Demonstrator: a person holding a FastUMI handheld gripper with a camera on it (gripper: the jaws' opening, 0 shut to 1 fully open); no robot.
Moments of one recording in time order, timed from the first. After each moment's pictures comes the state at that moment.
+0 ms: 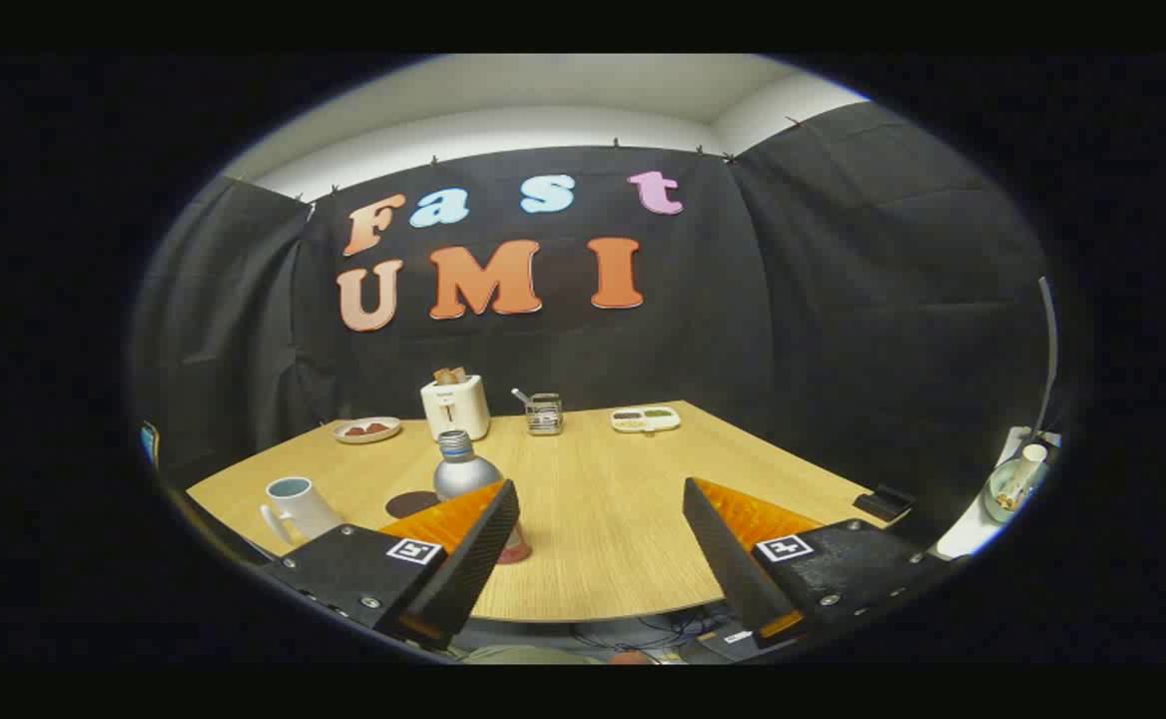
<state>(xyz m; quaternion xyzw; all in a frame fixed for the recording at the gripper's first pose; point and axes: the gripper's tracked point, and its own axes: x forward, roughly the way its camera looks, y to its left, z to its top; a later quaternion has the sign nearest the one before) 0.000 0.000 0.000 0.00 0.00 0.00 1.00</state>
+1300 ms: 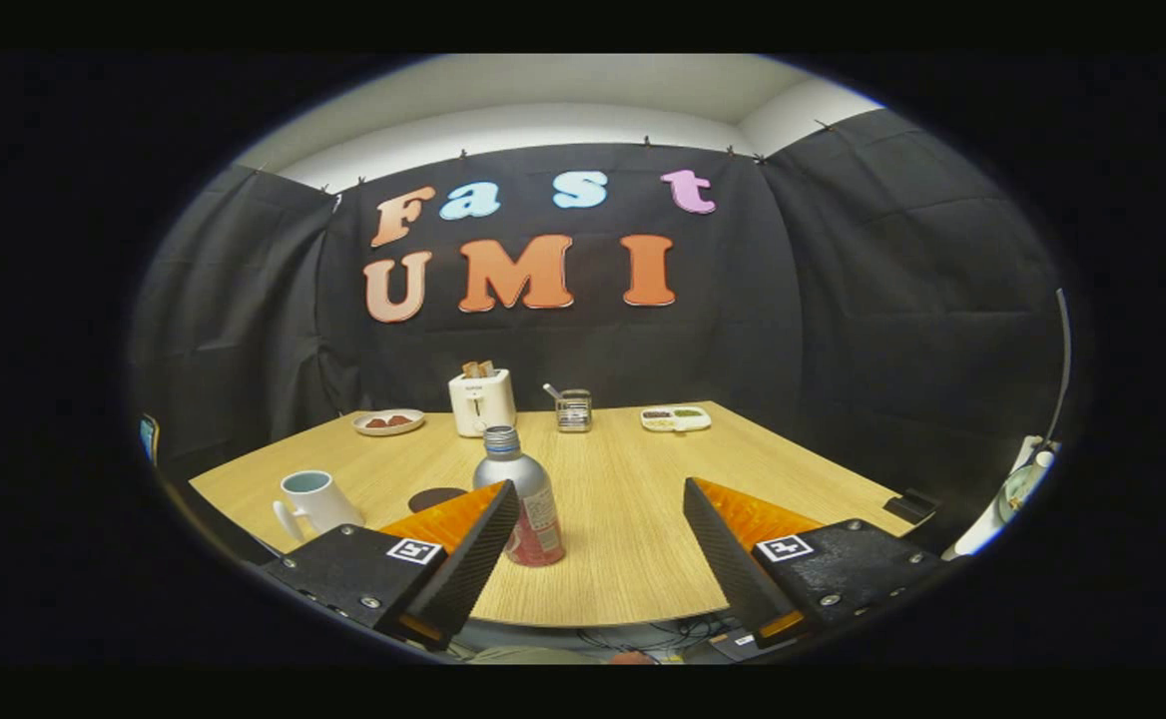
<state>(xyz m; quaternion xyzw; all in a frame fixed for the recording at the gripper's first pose) 0.008 0.035 -0.005 -0.02 0.01 0.03 1.00</state>
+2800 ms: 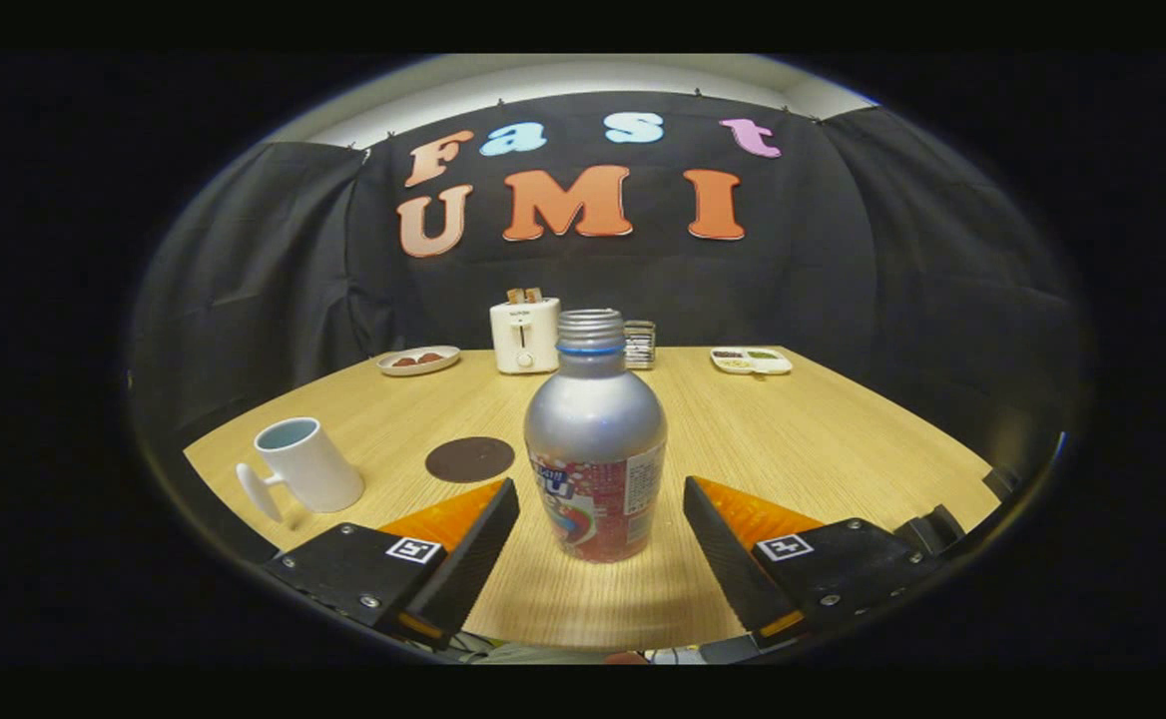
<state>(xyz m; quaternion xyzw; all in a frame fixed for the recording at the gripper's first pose) 0.079 0.099 -0.094 -0.04 0.11 0.09 0.99</state>
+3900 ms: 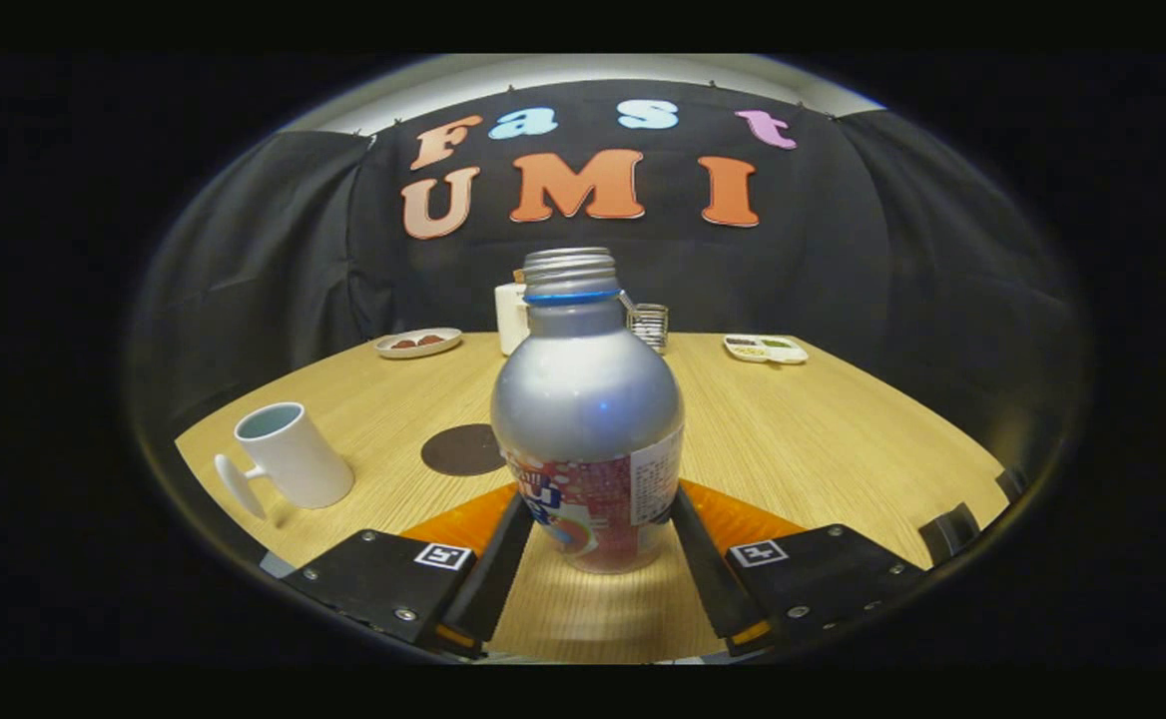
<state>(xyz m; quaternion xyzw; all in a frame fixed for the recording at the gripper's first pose) 0.089 0.117 -0.106 -0.07 0.12 0.09 0.99</state>
